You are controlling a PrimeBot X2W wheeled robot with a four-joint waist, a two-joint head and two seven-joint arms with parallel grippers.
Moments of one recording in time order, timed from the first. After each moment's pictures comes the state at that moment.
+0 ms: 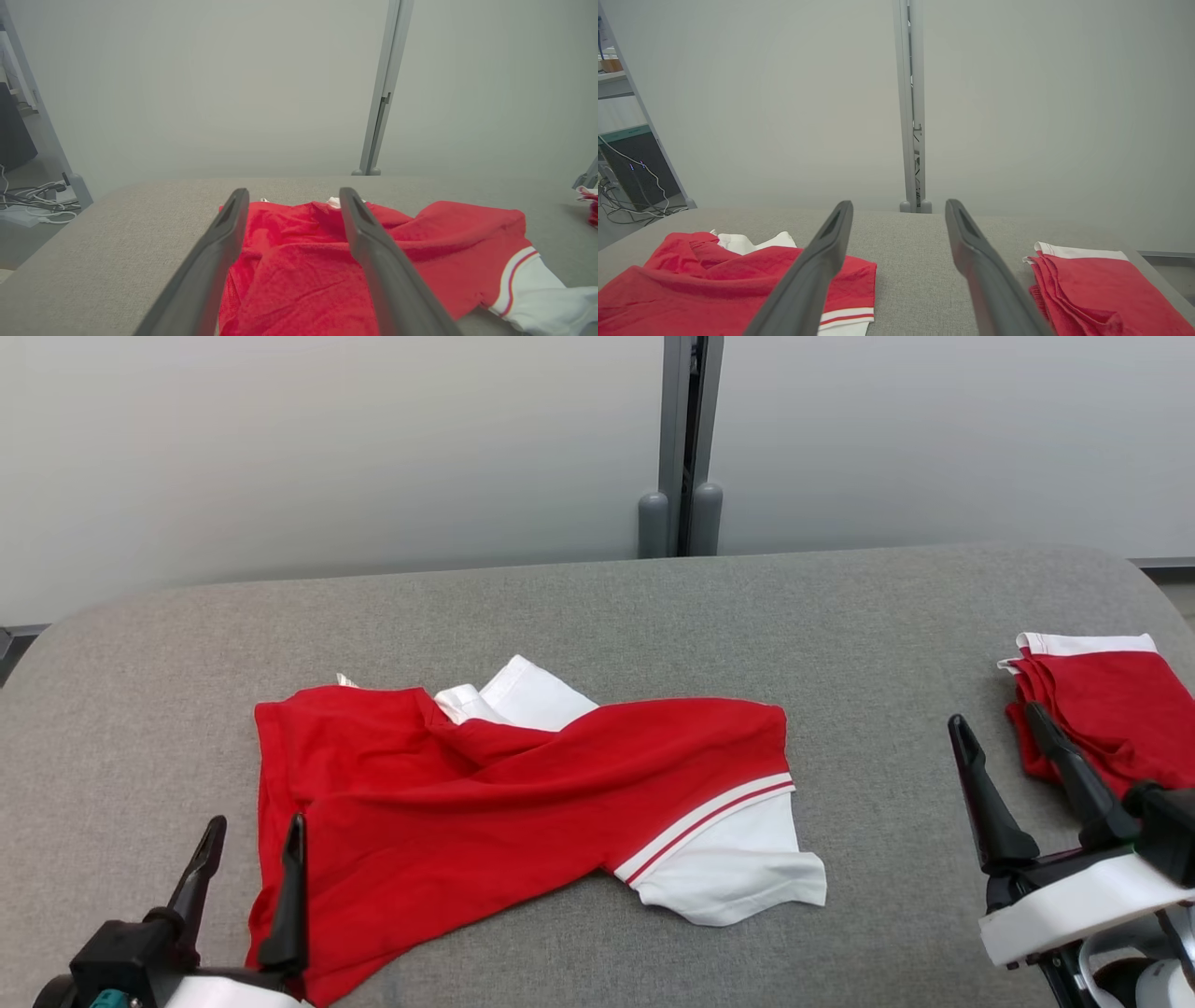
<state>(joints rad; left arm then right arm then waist) 0.10 0.37 -0.24 -0.05 -0.49 0.20 -0.19 -0.05 -0.17 0.05 -0.08 0.30 0.13 0.00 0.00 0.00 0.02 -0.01</state>
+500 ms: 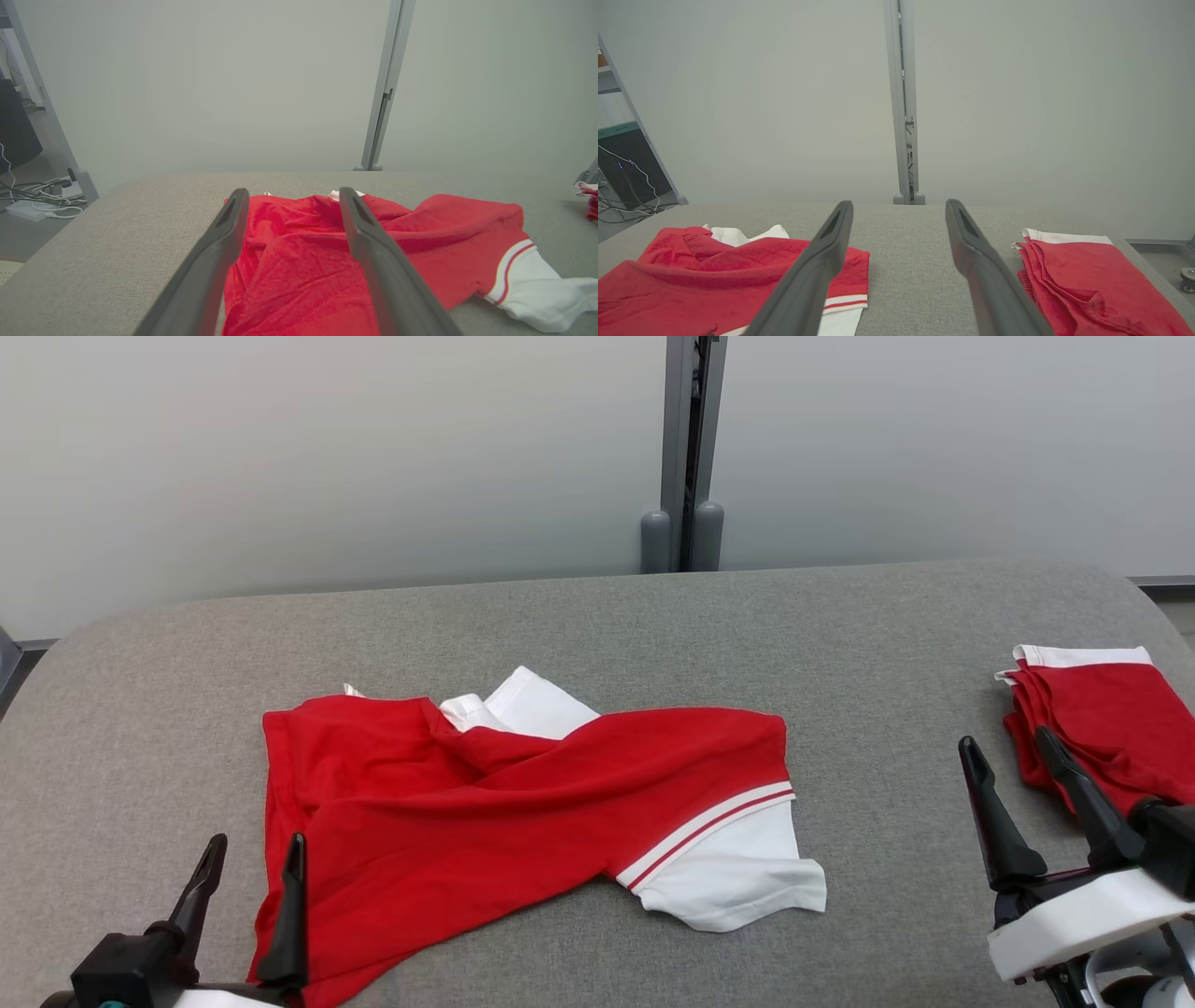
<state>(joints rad) 0.14 0.38 -0.24 -0.07 -0.50 0.22 -0.18 -0.01 -0.16 0.02 -0.07 0.29 0.13 0.02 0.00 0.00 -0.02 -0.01</state>
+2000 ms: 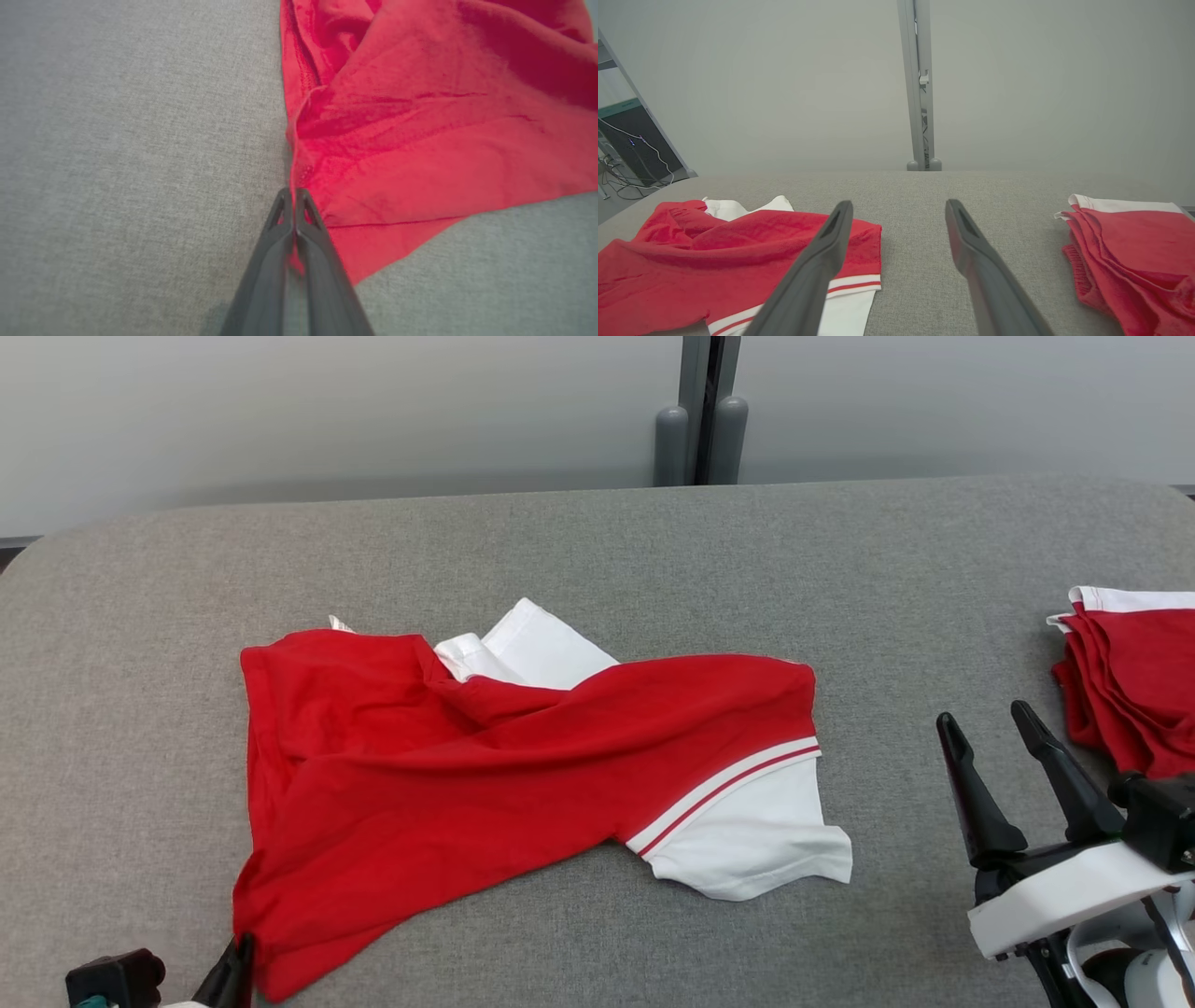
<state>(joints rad) 0.07 0.37 -0.24 0.32 -0.72 0.08 -0.05 -0.06 -0.15 0.05 -0.06 0.31 0.13 0.03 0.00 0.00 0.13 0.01</state>
